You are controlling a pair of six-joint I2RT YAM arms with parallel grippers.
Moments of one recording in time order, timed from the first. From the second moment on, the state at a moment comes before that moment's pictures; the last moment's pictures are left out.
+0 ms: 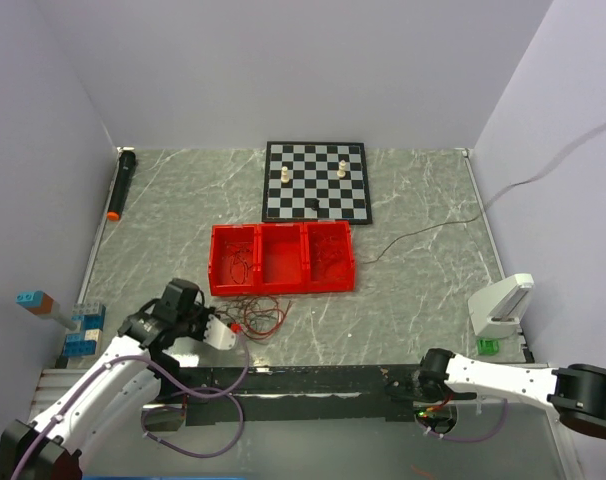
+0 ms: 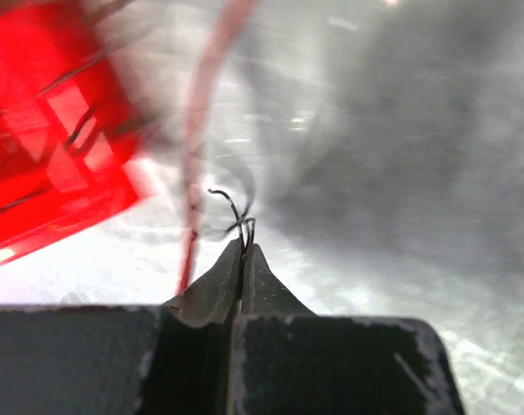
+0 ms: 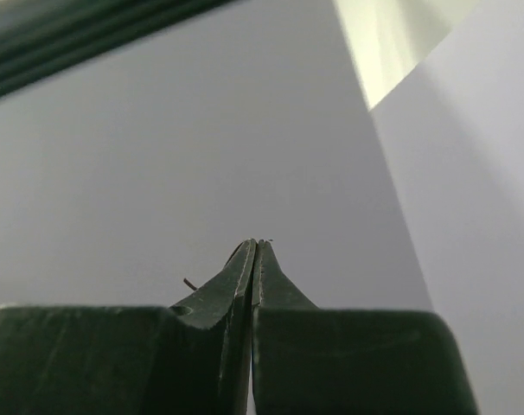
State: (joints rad) left arm -0.44 0.62 0.28 -0.68 0.06 1.44; right arm 1.07 0.83 1.91 0.25 0.71 -0.75
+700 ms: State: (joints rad) left arm -0.44 0.52 0.56 -0.92 0.30 1.40; right arm 0.94 0.97 1.06 -0.94 0.76 0.60
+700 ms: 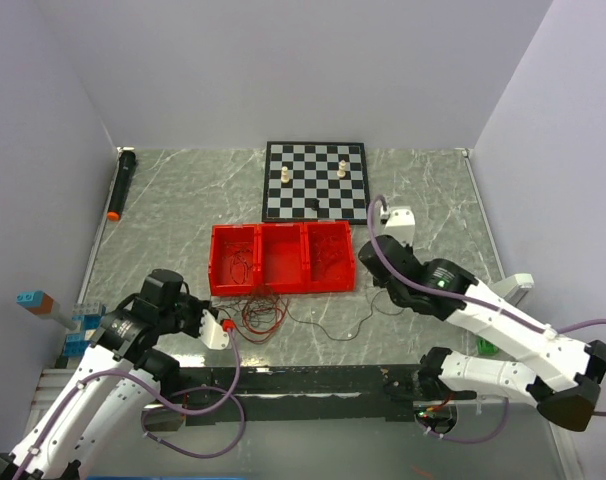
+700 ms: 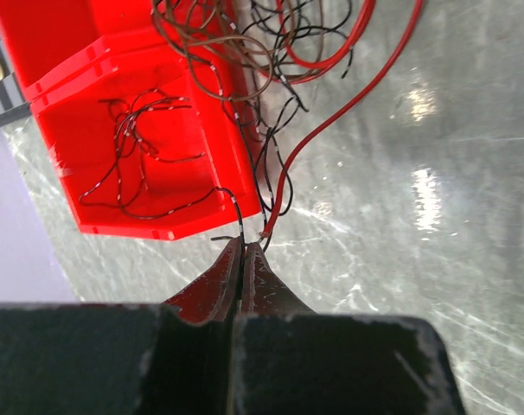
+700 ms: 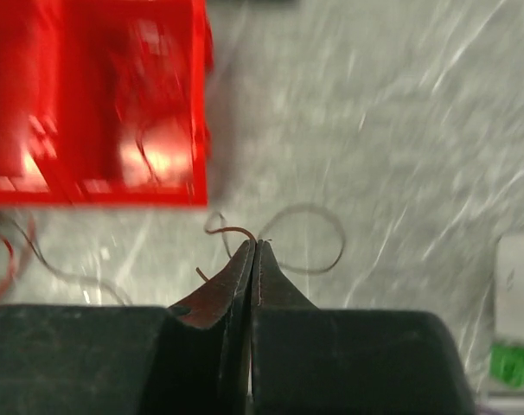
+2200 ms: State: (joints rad) left arm -0.44 0.63 0.43 -0.77 0.08 1.26; right arm 1.02 1.60 0.81 -0.06 -0.09 0.25
